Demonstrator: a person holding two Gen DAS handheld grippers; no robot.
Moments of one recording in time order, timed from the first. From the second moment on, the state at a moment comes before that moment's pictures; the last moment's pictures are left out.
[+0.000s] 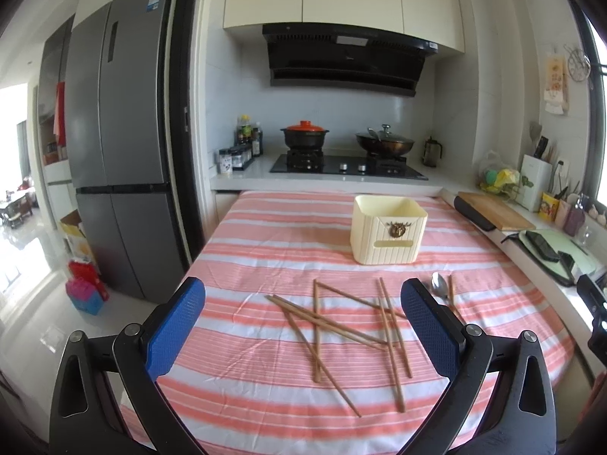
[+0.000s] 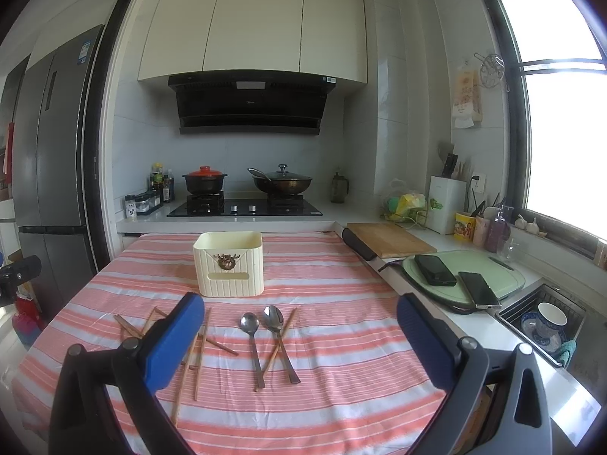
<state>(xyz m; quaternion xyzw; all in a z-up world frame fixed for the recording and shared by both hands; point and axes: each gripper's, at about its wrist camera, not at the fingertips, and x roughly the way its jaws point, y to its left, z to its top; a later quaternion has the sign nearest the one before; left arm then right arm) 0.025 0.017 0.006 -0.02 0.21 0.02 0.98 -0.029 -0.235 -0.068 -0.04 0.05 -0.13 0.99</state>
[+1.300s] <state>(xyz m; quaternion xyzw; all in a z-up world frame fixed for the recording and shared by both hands) 0.042 0.000 -0.011 0.01 0.24 0.01 0.97 -0.013 -0.242 -0.078 -0.03 0.07 -0.13 0.99</state>
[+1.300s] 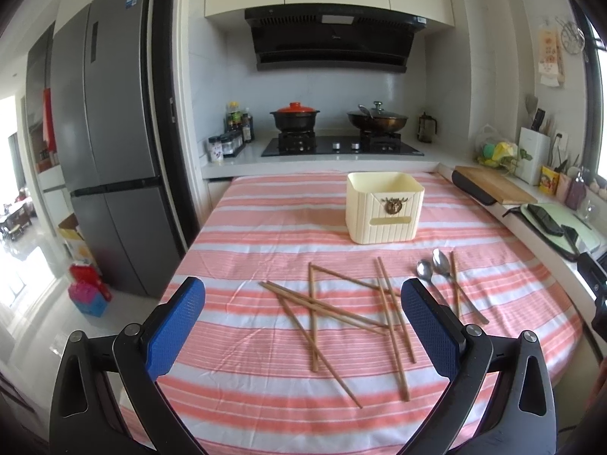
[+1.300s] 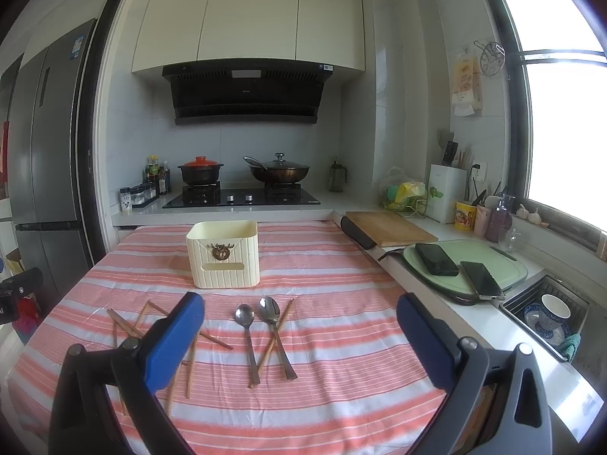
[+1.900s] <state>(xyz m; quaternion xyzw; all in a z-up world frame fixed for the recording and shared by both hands) 0.064 0.023 -0.026 -0.01 0.27 0.05 0.96 -0.001 -0.239 -0.077 -0.04 0.08 -0.13 0.99</state>
